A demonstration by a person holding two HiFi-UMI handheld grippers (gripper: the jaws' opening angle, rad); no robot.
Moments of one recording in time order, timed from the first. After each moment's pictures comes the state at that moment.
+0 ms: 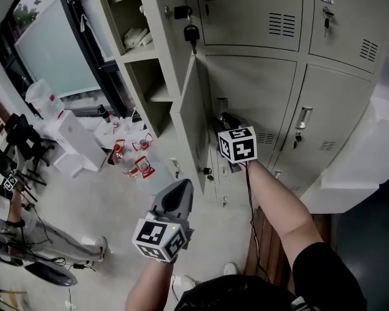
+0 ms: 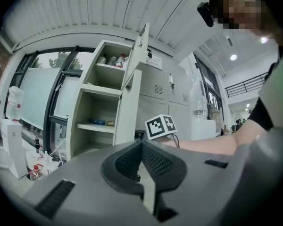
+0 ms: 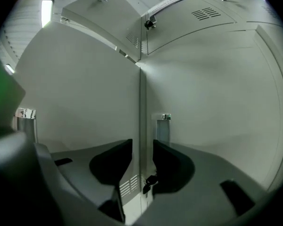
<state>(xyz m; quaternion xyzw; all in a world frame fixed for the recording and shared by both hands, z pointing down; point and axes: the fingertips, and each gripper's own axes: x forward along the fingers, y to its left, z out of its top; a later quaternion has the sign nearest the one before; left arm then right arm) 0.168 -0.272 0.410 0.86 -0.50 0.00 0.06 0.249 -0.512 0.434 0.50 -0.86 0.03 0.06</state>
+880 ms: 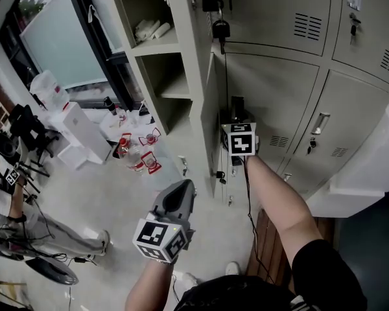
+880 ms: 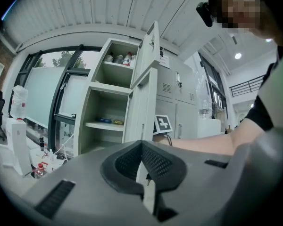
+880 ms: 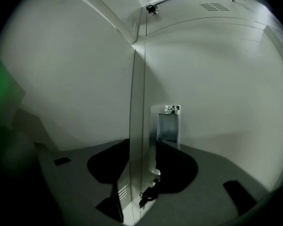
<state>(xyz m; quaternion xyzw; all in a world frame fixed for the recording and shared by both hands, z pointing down) 0.132 -0.291 0.418 0.85 -0.52 0.00 0.07 0.230 -0.559 0.444 0.56 -0.83 0.03 0.07</state>
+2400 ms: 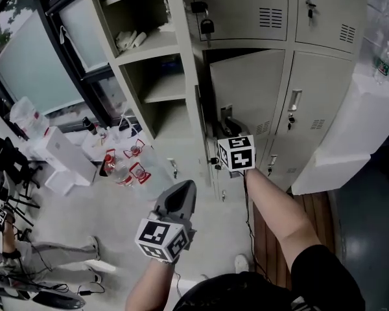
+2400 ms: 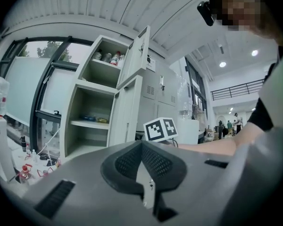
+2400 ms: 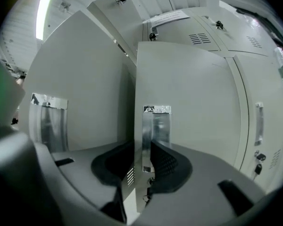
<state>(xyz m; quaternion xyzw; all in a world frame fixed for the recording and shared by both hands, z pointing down) 0.131 -0.246 0.413 0.91 -0.42 0.01 0.07 0.248 -0.458 0.445 0.59 -0.80 0.03 0.05</state>
